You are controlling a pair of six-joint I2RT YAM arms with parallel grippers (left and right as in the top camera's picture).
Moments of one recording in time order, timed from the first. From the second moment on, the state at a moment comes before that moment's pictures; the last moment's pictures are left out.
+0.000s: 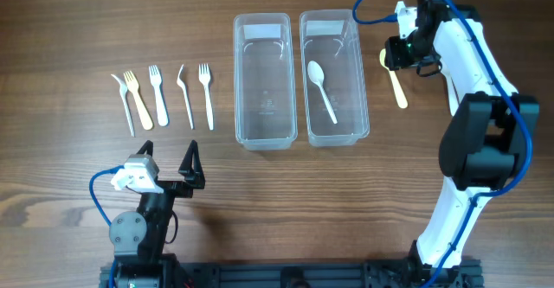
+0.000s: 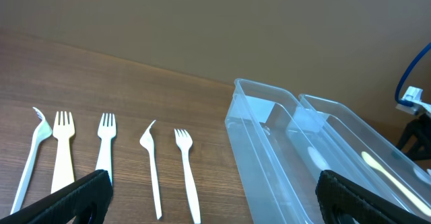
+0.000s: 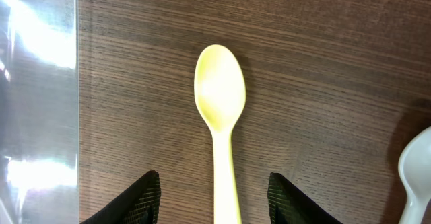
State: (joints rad) left arm 0.02 0.01 0.02 -0.07 0.15 -0.31; right arm -0.04 2.16 1.78 -0.94 -0.07 -0.20
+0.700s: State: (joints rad) left arm 0.02 0.01 0.02 -0.07 0.15 -0.31; right arm -0.04 2.27 1.78 -0.94 -0.07 -0.21
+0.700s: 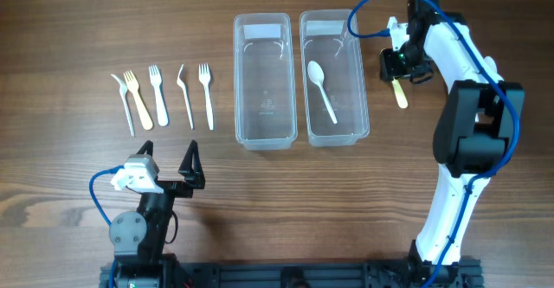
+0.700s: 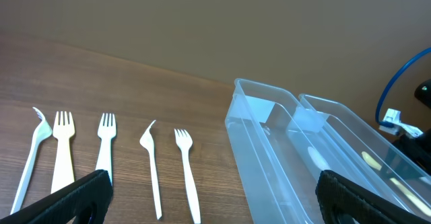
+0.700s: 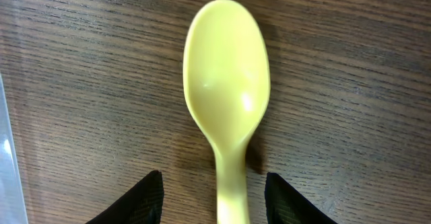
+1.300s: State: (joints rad) left arm 0.02 0.01 0.02 -0.07 0.15 -0.31; right arm -0.04 2.27 1.78 -0.93 -0.04 -0.24
